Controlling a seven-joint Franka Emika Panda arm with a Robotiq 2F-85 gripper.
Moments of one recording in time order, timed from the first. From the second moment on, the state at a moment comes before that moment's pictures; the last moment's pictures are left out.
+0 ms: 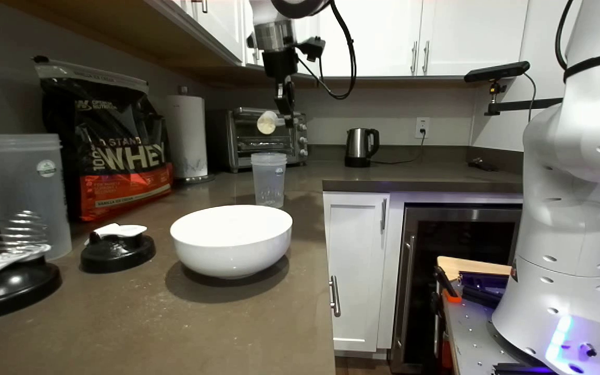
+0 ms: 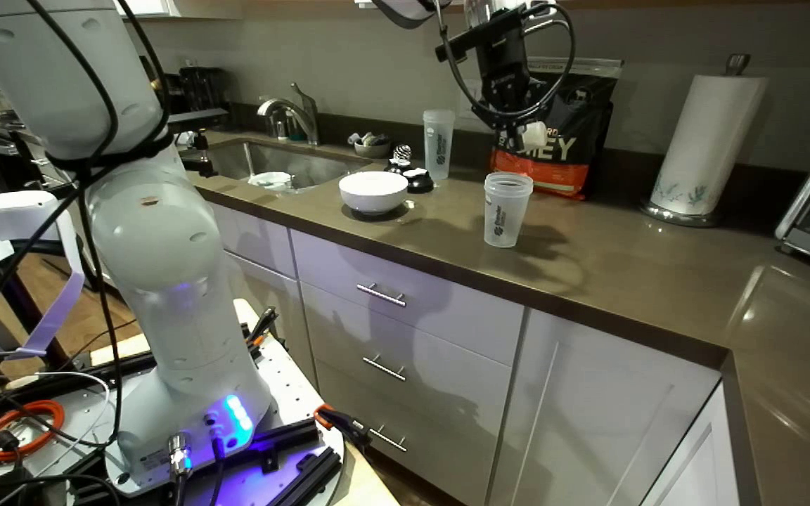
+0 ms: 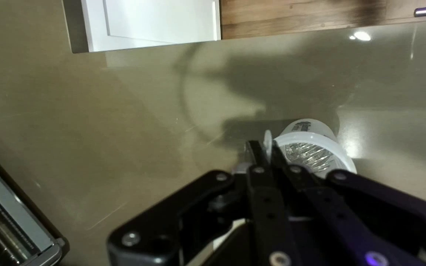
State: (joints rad) arm -0.04 -0.12 -0.03 -2.02 -0.41 1.90 -0.15
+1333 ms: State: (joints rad) arm -0.03 -0.13 0.01 -2.13 -0.52 1.94 -0.05
